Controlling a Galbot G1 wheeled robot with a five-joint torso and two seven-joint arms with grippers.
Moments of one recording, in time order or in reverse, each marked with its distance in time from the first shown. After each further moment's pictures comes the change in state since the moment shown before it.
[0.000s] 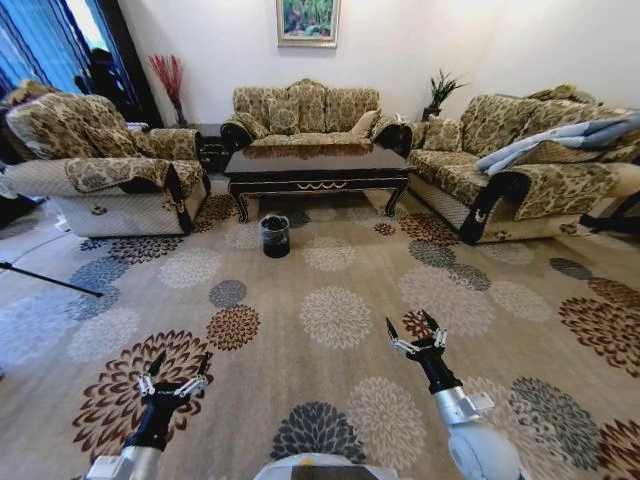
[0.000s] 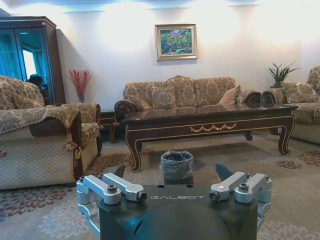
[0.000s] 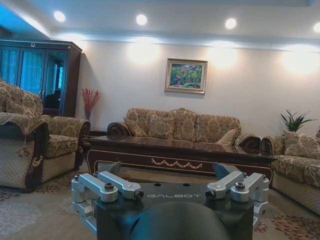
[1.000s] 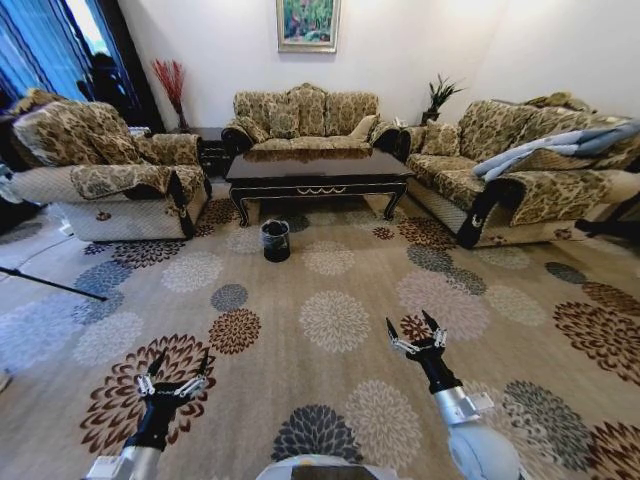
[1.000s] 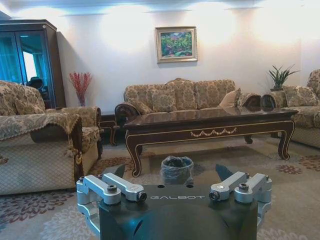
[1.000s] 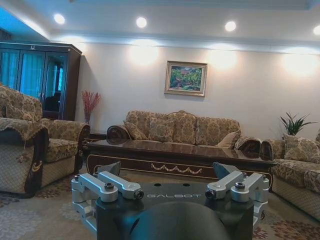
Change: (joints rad) left arm 0.000 0.000 0.000 0.000 0.000 0.000 0.000; right arm 0.000 0.000 0.000 0.000 0.000 0.000 0.000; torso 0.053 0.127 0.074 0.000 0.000
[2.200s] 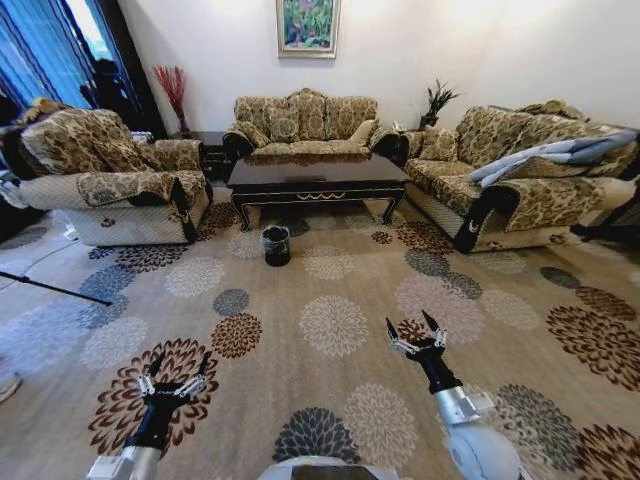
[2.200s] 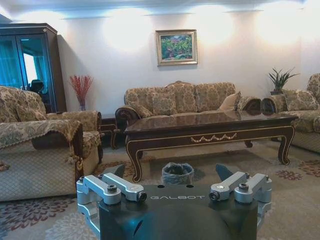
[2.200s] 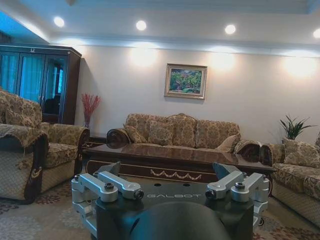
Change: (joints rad) left arm 0.000 0.000 0.000 0.000 0.000 0.000 0.000; right arm 0.000 0.000 0.000 0.000 0.000 0.000 0.000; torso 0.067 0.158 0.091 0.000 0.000
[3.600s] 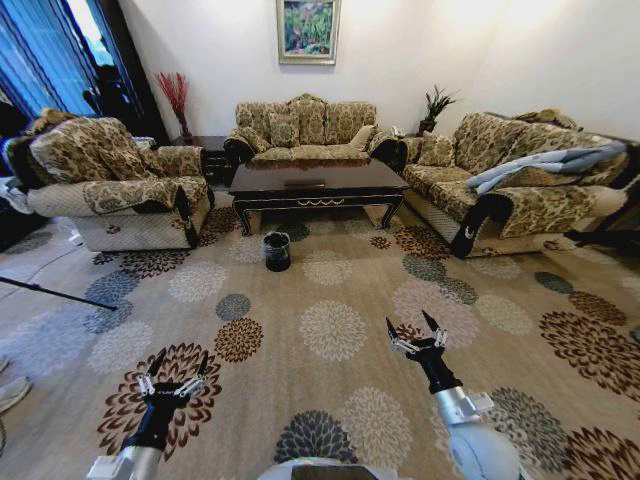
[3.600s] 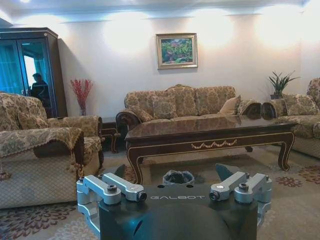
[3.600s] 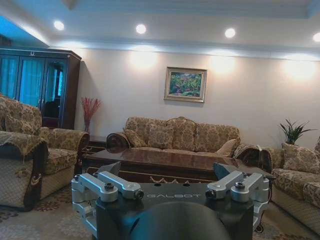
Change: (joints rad) left arm 0.000 0.000 0.000 0.000 0.000 0.000 0.000; right arm 0.000 0.000 0.000 0.000 0.000 0.000 0.000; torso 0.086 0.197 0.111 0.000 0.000
